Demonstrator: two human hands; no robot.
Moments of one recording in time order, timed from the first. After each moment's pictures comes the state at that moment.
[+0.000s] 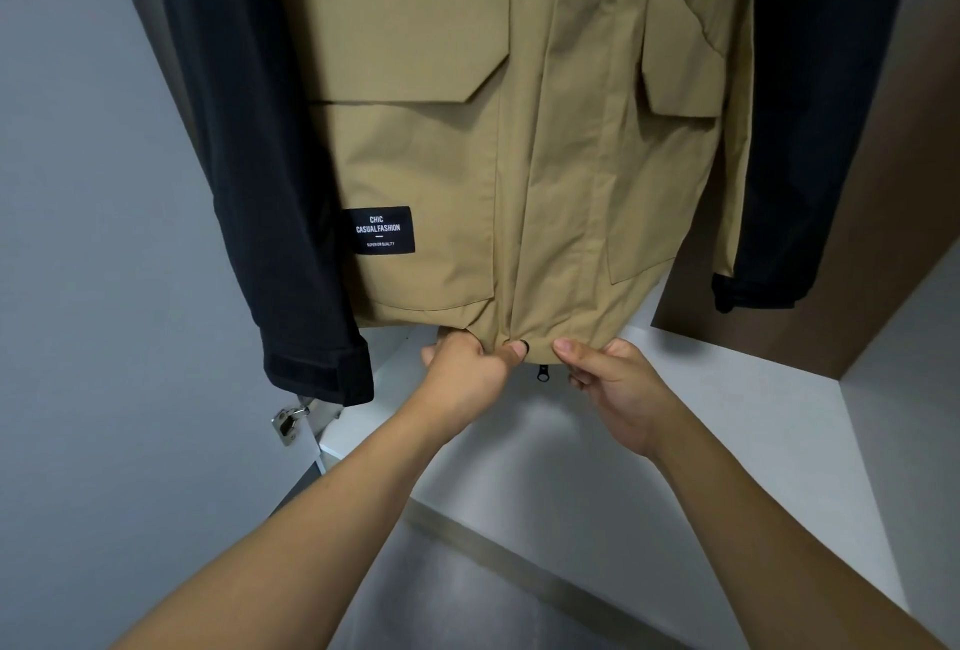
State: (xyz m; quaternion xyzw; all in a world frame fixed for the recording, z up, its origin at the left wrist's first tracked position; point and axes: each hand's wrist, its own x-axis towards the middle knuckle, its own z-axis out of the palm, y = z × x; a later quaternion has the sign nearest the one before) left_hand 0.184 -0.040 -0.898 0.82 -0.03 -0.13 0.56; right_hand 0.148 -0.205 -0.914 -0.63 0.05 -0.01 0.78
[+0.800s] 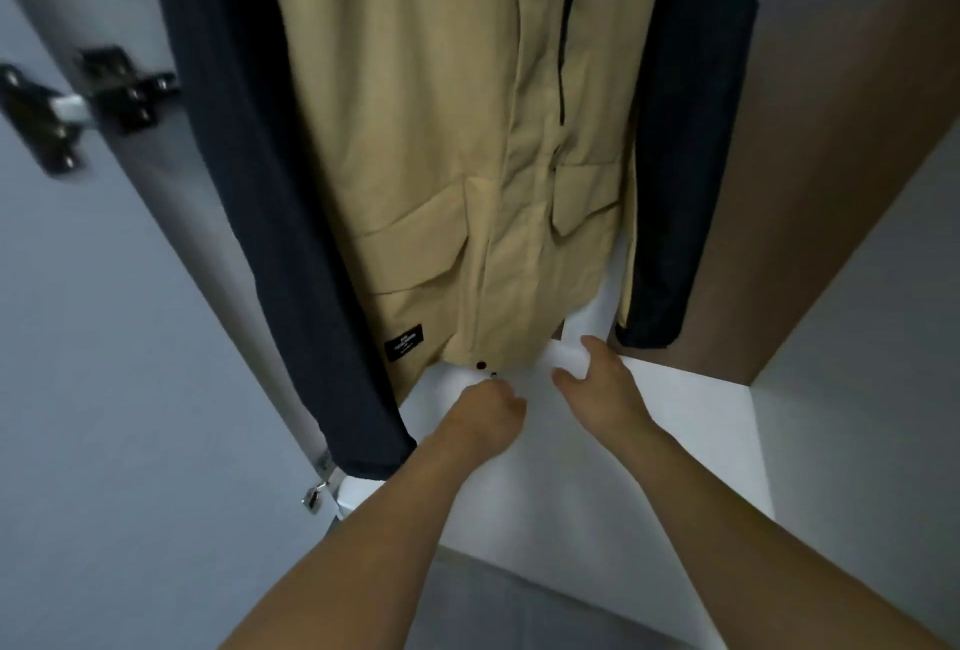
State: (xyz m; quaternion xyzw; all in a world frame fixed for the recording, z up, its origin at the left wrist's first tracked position) left_hand 0.212 -0.064 -0.790 0.92 -0.18 -0.22 0.27; right_hand 0.146 -0.198 -0.753 -0.85 0.25 -0.06 0.46
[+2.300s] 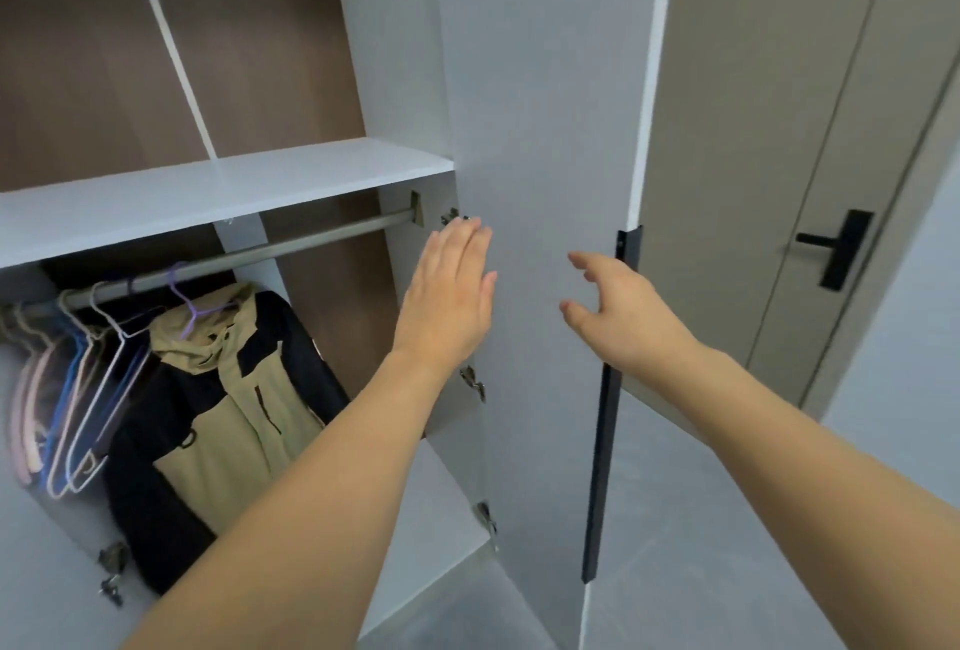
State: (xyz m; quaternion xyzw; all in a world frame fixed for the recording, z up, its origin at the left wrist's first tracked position) left_hand -0.195 0.016 -0.043 0.58 -0.70 0.26 0.33; right_hand -0.403 0.010 -0.014 -0.81 0.48 -0.29 0.16
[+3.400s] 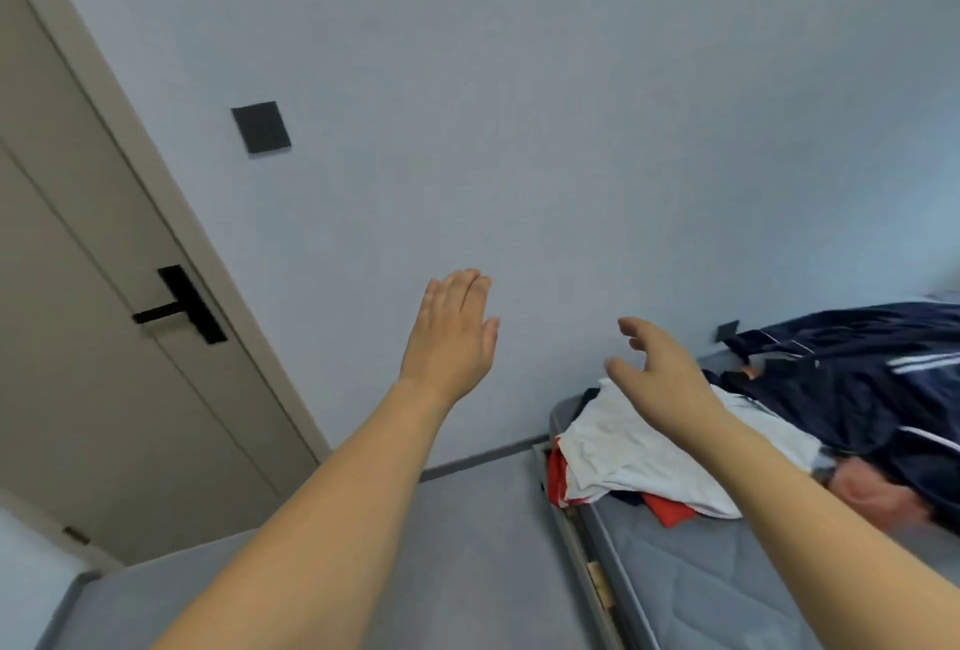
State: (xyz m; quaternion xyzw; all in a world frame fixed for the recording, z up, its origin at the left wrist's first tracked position) left_hand -1.000 -0.095 -0.129 0.12 -0.95 0.03 0.27; right_hand -1.096 0.132 -0.139 -0.27 0.85 -0.44 0.08
